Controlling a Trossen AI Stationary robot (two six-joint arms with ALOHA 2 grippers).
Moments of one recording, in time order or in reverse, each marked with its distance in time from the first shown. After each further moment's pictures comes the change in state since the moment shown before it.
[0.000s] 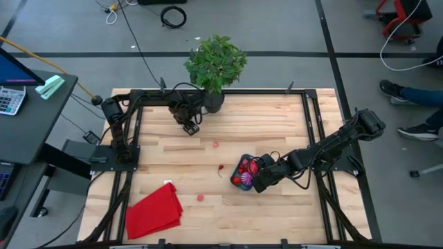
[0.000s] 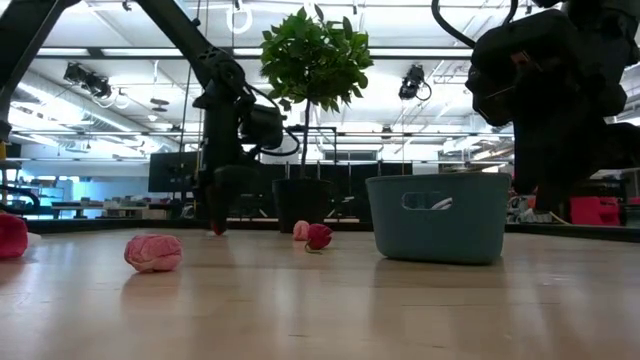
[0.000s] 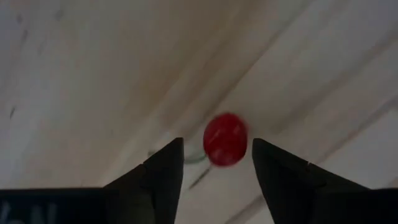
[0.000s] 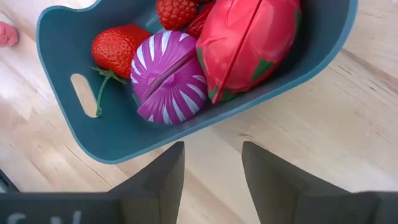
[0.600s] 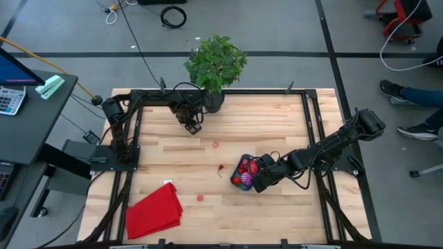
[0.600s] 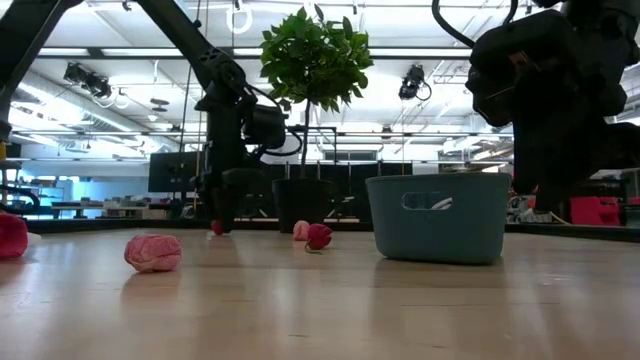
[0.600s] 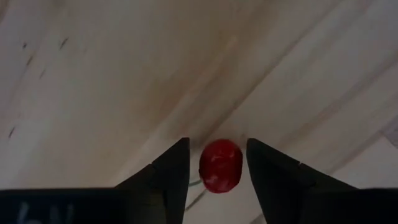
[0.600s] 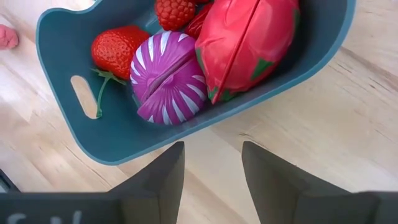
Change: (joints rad) left arm -0.002 0.009 0.000 0.060 -0.002 -0.026; right arm 0.000 0.000 0.000 0.000 0.000 0.013
